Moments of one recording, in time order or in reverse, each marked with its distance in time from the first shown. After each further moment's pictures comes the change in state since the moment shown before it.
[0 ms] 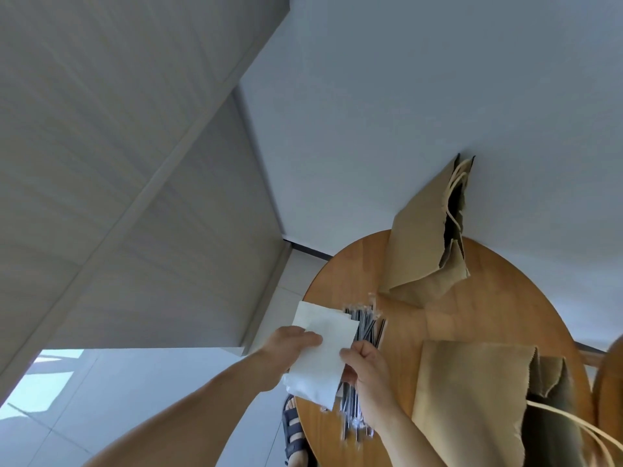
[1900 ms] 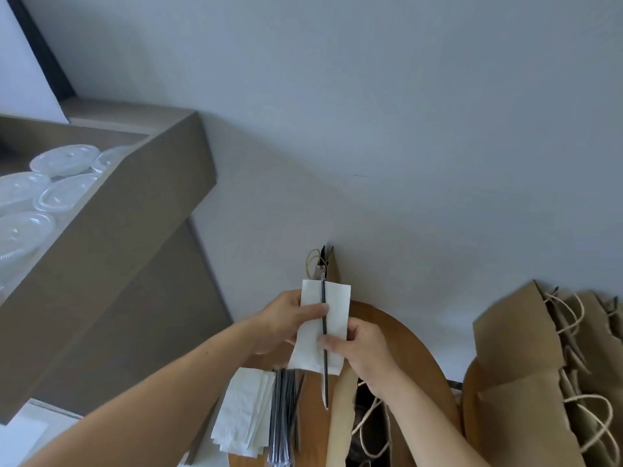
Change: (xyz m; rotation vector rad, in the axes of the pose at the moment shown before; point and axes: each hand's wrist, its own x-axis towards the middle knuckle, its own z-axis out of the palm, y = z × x) left_hand -0.195 0.156 0.136 0.308 -0.277 0.622; right_hand -0.161 -0.214 -0.090 -0.405 -0.125 -0.496
